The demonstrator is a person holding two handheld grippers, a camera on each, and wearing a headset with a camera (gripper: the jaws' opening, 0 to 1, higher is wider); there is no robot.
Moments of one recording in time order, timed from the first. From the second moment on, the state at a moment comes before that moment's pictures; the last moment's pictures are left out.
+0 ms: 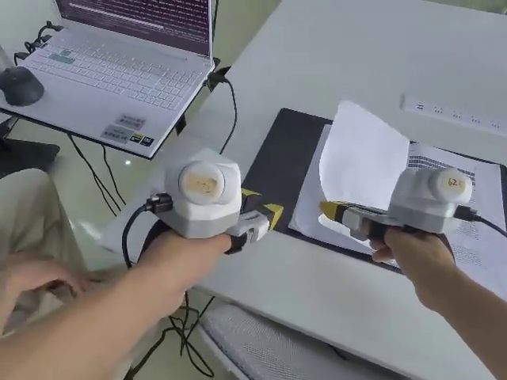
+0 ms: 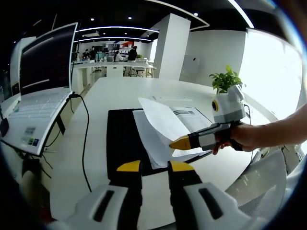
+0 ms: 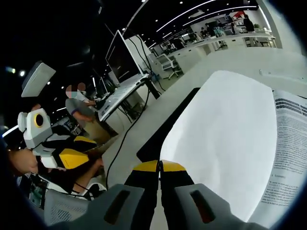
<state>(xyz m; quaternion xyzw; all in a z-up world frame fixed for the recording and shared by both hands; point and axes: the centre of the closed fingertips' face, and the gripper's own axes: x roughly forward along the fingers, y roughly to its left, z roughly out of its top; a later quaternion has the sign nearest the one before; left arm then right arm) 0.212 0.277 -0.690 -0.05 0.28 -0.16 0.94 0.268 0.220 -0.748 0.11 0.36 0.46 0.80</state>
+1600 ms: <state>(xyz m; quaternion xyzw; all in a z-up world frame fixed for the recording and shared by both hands) 0.204 0.283 -0.724 -0.06 0.32 -0.15 0.94 0.255 0.233 -0.784 0.15 0.41 0.47 0.77</state>
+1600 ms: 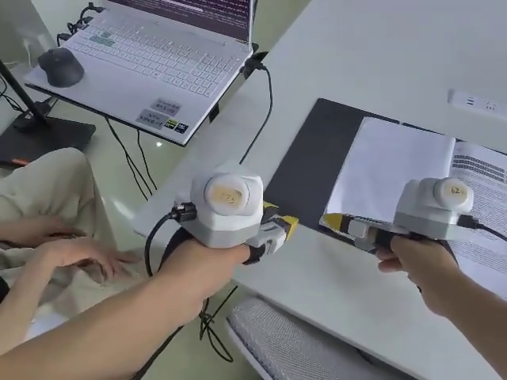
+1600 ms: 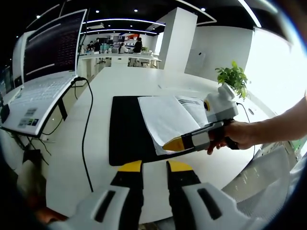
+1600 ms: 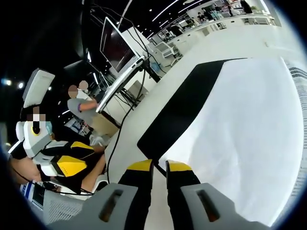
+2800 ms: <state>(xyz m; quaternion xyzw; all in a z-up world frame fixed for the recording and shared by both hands) 0.294 0.198 -0.805 -0.01 0.33 -0.19 0.92 0.334 0.079 -0.759 0.29 0.33 0.37 0.82</state>
